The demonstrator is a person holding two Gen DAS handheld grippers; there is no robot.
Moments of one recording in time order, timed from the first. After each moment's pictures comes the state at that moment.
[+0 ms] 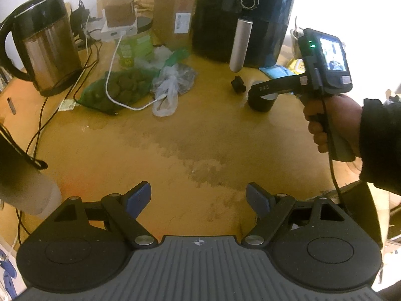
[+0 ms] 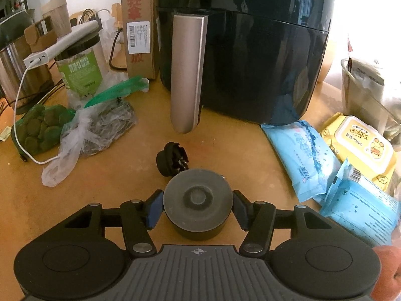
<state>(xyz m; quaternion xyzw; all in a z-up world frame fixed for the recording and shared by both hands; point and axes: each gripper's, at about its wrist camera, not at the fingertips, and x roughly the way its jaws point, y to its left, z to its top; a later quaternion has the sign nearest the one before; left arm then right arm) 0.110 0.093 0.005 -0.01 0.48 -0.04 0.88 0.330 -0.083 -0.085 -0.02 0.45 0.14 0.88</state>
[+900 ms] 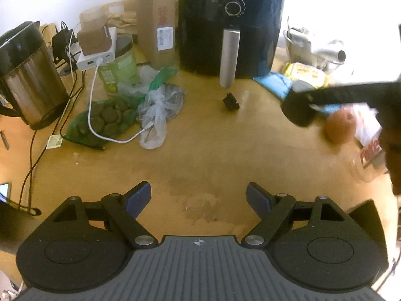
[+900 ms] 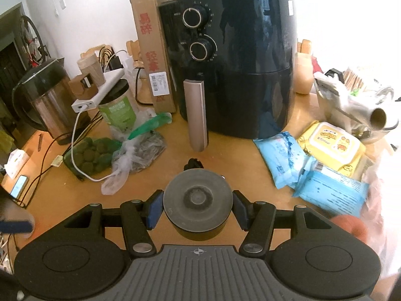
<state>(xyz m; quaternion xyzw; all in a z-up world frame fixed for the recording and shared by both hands) 0.161 0.068 0.010 0.03 0.47 -0.05 0.88 0.258 -0.136 0.009 0.06 0.42 0.17 0.89</state>
